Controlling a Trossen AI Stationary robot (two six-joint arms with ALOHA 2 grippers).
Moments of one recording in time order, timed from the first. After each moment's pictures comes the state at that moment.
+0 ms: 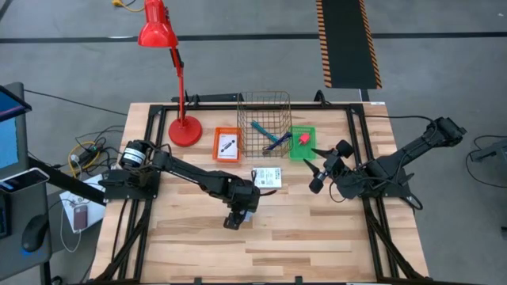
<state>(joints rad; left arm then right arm) -0.22 1.92 1.27 -0.51 0.14 0.02 0.50 0.96 0.60 -0.25 1.12 0.33</state>
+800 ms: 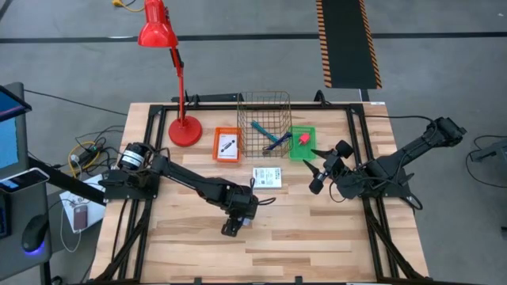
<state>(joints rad) -0.28 1.92 1.27 -0.51 0.12 -0.03 0.50 0.96 0.60 -0.25 1.10 0.35</state>
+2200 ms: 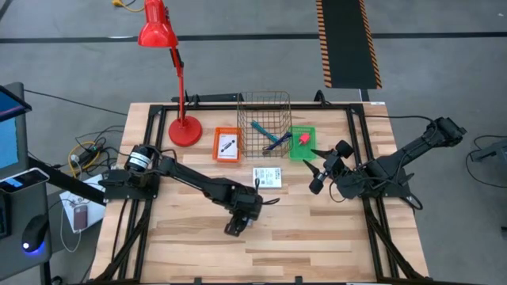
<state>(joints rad) -0.26 1.98 1.31 -0.50 0.15 0.03 0.50 0.96 0.60 -0.24 1.10 0.35</state>
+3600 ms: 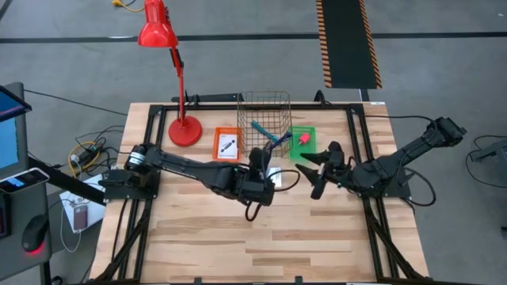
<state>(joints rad) -0.26 1.98 1.94 -1.06 -0.65 0.41 0.50 0.96 0.60 0.27 0.91 0.26</state>
